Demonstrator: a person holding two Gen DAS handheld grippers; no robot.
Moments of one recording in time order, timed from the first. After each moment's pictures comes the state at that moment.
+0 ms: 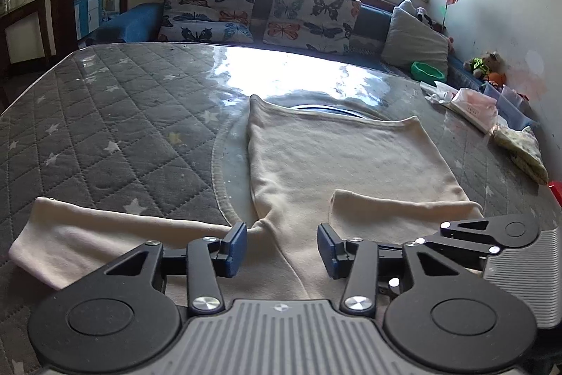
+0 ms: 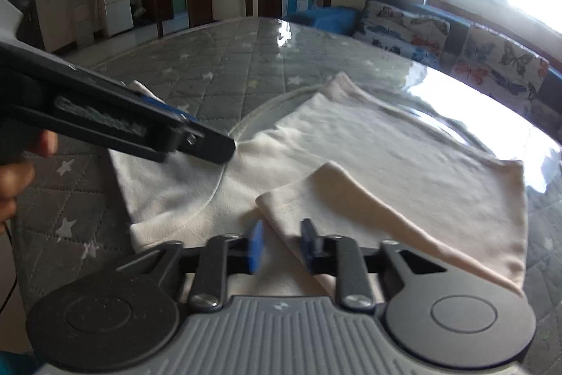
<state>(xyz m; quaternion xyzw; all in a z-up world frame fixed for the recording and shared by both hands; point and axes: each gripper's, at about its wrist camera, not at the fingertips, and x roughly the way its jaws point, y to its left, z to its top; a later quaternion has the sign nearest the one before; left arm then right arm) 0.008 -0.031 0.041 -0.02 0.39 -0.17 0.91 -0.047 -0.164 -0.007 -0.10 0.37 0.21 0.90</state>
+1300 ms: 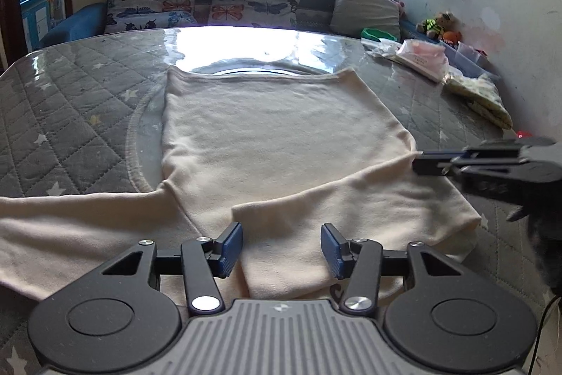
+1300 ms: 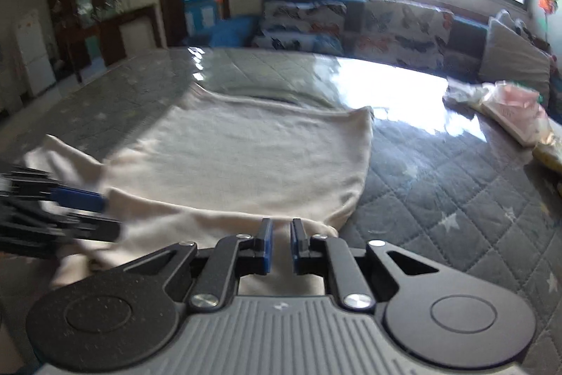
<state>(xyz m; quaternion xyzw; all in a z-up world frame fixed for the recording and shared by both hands) -0.020 -0.075 0.019 0.02 0.40 -0.24 0.88 -0.067 -0.294 0.008 0.00 0.38 0.06 0.92</state>
